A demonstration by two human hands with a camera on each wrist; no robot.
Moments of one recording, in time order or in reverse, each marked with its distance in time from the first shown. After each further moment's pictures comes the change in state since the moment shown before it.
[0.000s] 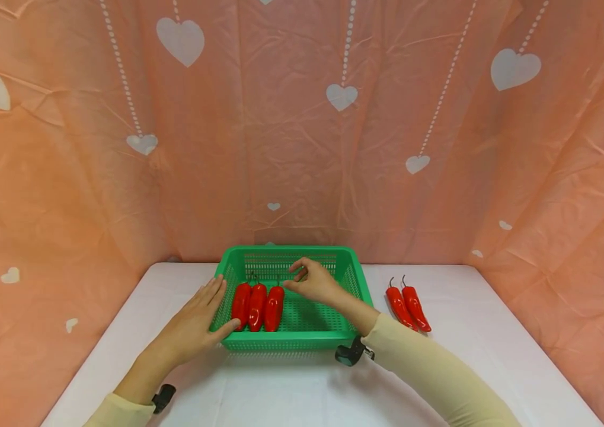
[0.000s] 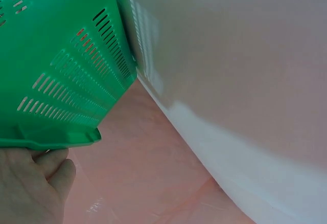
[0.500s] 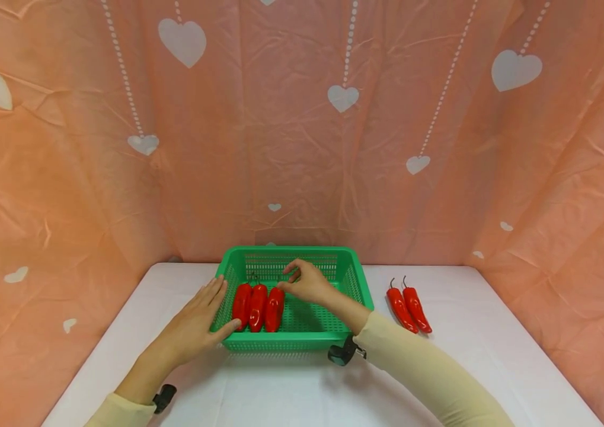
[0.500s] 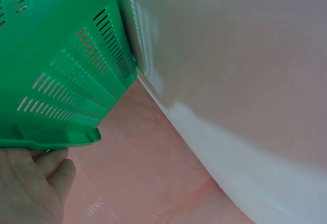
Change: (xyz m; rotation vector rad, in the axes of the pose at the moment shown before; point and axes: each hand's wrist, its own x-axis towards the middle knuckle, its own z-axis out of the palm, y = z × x) left_hand 0.000 0.001 -0.001 -0.004 -0.010 -0.006; right_hand 0.008 -0.006 0.012 -0.019 -0.023 0.020
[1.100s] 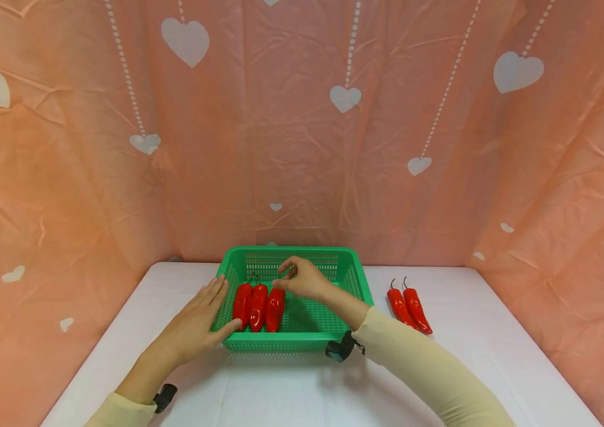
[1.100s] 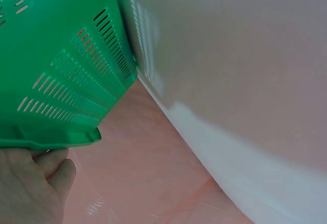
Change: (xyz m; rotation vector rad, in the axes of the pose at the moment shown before) left_hand 0.000 -0.001 0.000 -0.011 -0.003 -0.005; right_hand 0.002 -0.018 -0.006 0.064 -0.067 0.033
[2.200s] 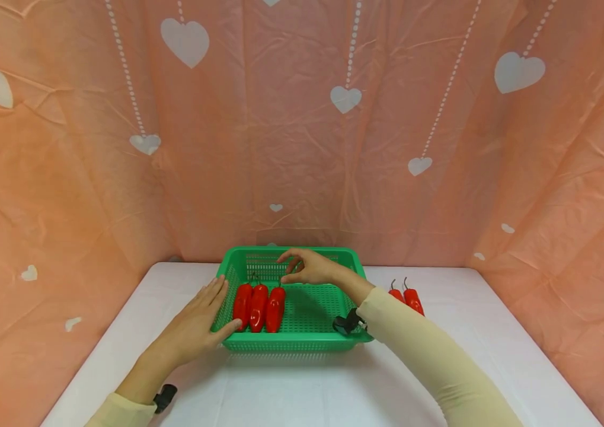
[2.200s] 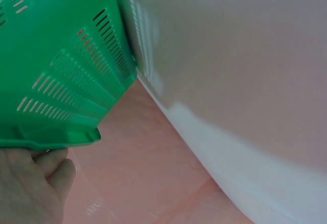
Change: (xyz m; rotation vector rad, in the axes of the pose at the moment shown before) left_hand 0.001 0.001 0.000 -0.005 0.002 -0.002; right_hand 0.033 0.017 -0.038 -0.108 -0.263 -0.156
